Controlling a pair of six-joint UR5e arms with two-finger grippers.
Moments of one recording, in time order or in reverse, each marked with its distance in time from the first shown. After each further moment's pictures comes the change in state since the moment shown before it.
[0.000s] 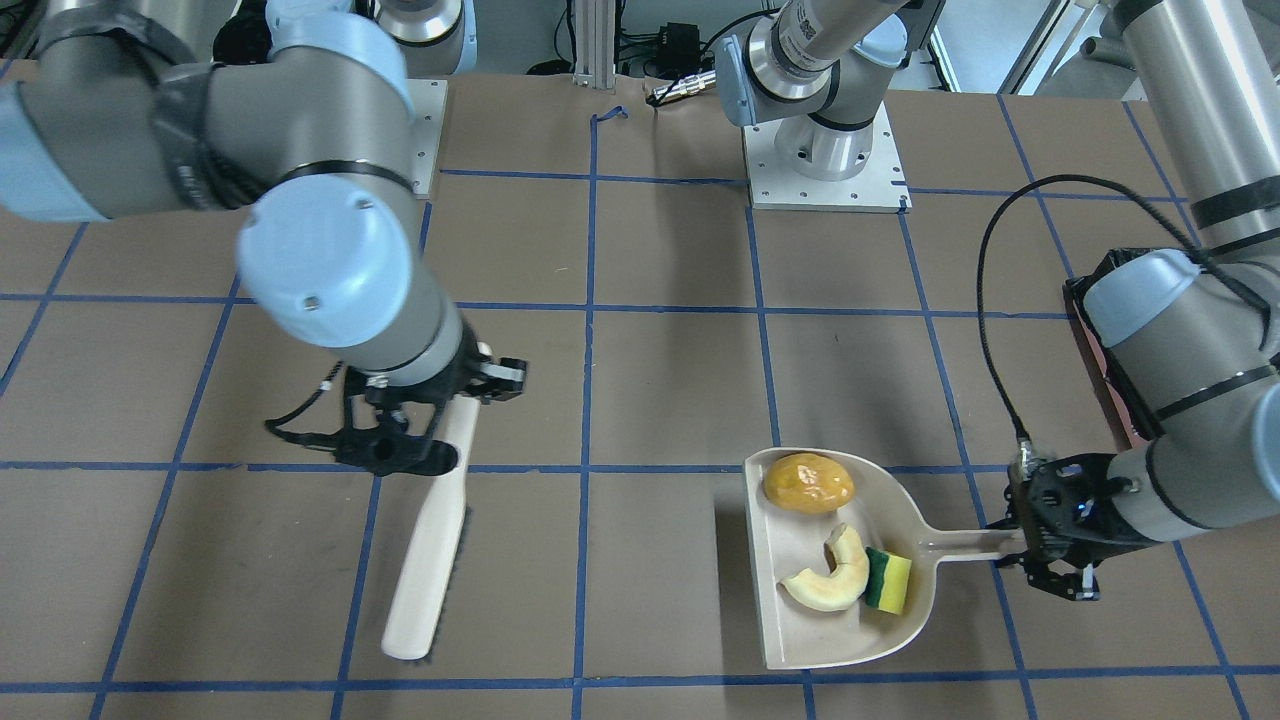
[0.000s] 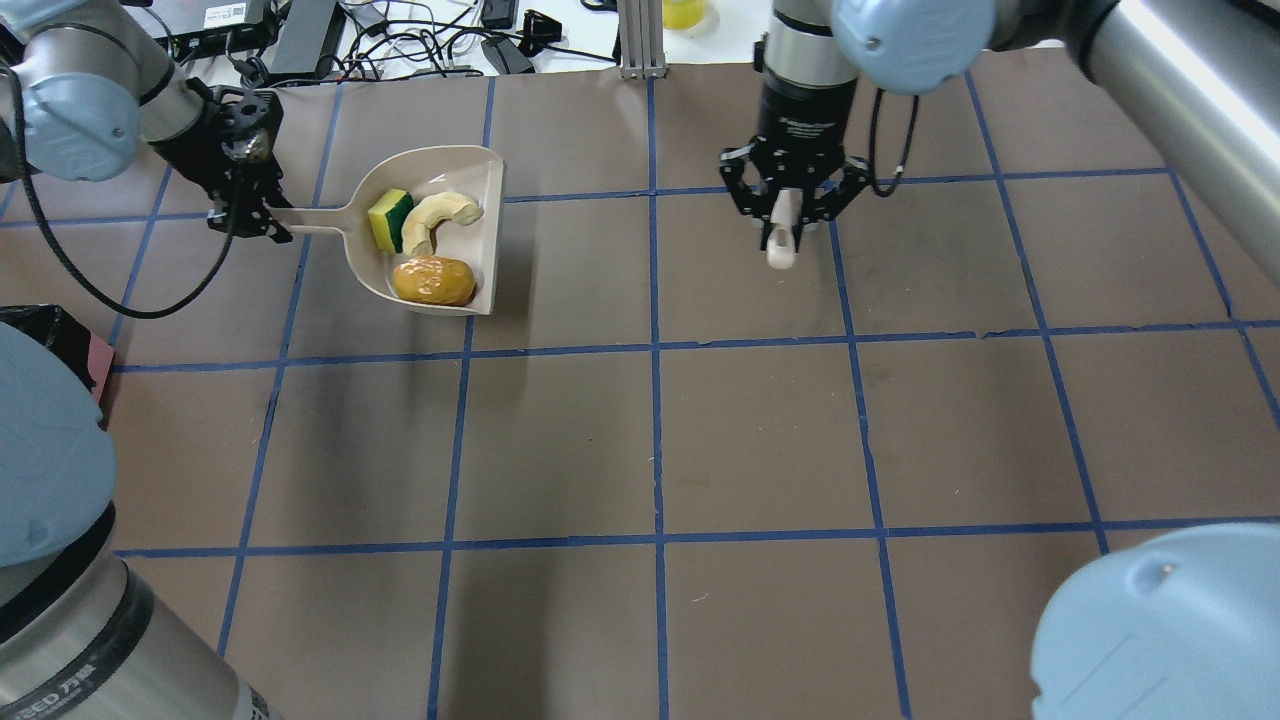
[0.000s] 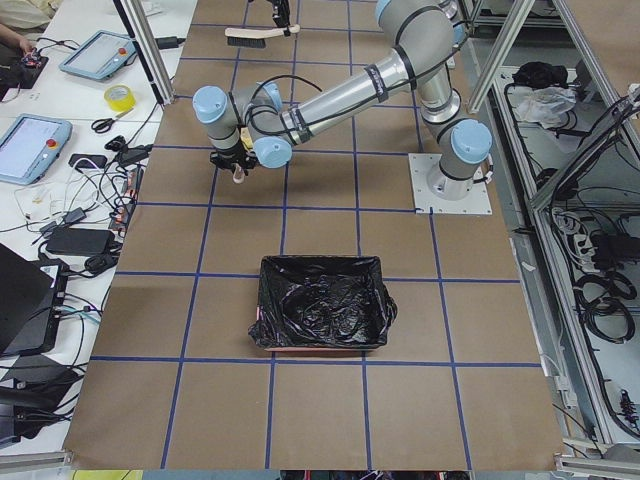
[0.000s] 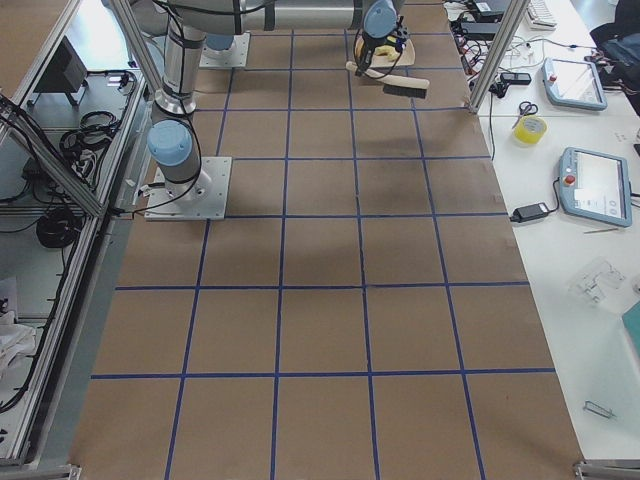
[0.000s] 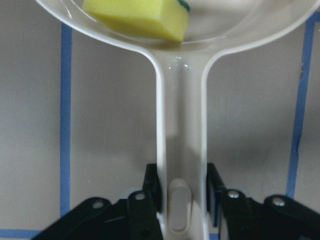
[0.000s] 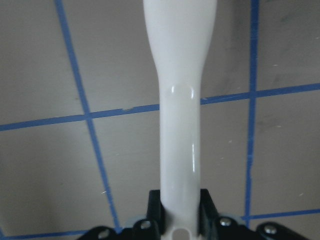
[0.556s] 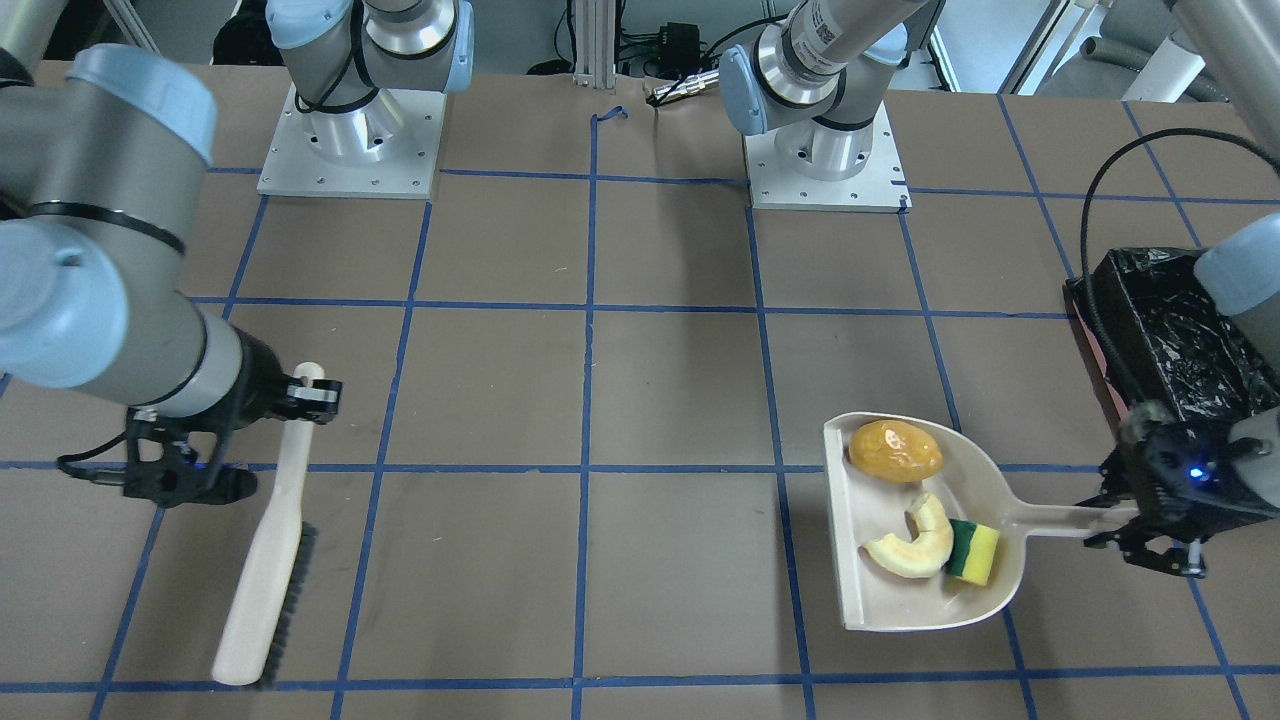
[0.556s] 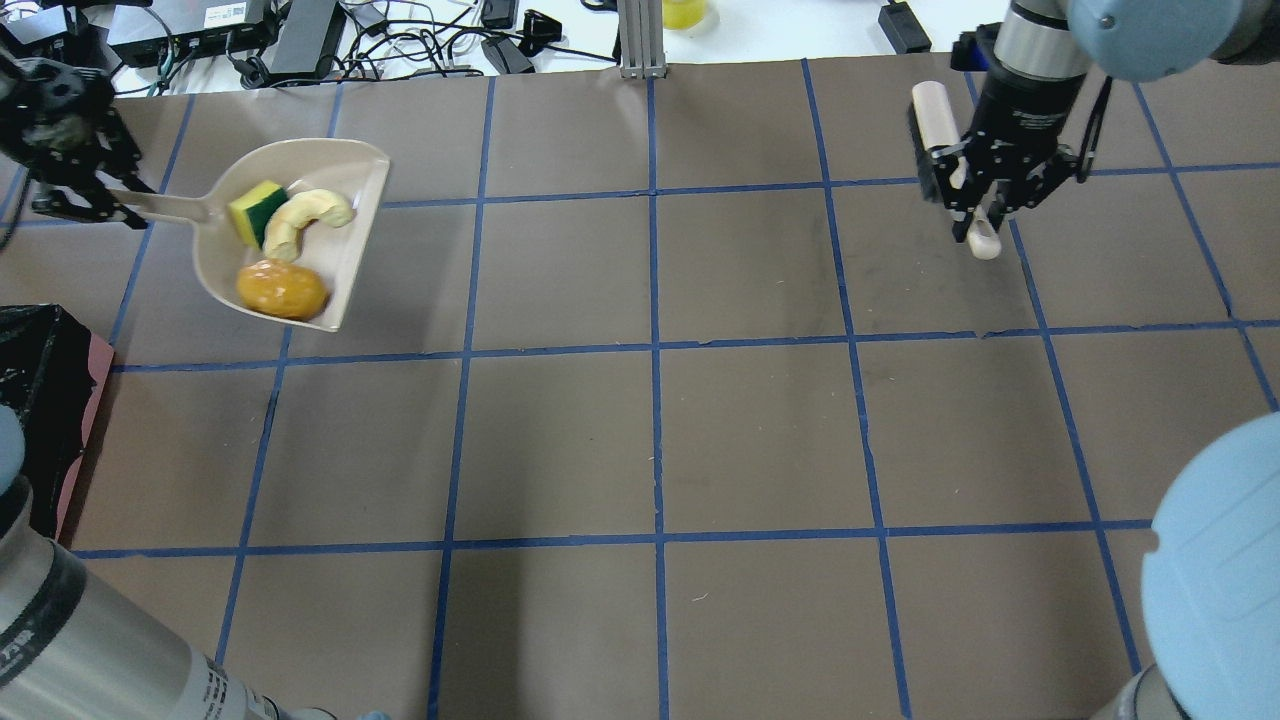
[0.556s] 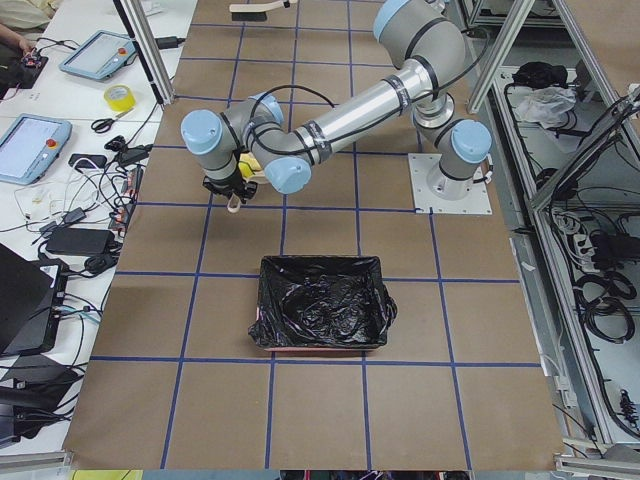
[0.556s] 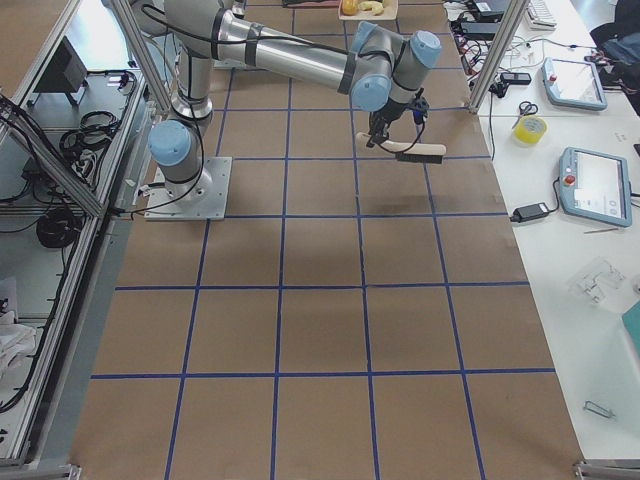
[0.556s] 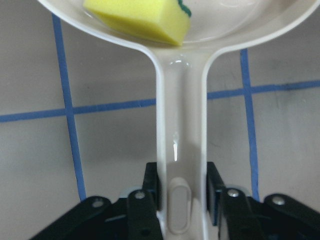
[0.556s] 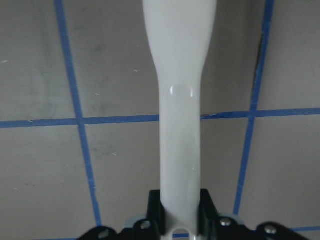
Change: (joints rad) left arm 0.248 -0.009 0.219 -0.223 0.007 0.425; right arm -0.300 -0.005 0.081 -0.046 -0.160 -0.376
